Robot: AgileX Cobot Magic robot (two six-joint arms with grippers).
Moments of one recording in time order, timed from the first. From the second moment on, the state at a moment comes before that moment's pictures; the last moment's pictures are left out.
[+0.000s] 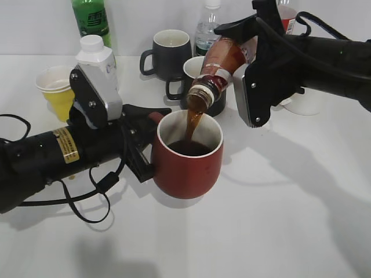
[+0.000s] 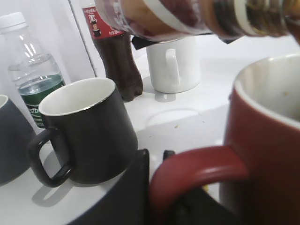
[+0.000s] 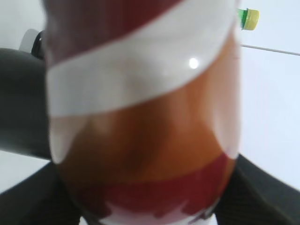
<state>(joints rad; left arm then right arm) -0.56 1.80 -0.57 0.48 -1.05 0.00 0.42 1.65 -0.84 -0.63 -0.60 -1.22</state>
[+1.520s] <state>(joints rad) -0.56 1.77 -0.57 0.44 -1.07 0.01 0.42 1.65 -0.84 -0.60 -0.59 -1.00</state>
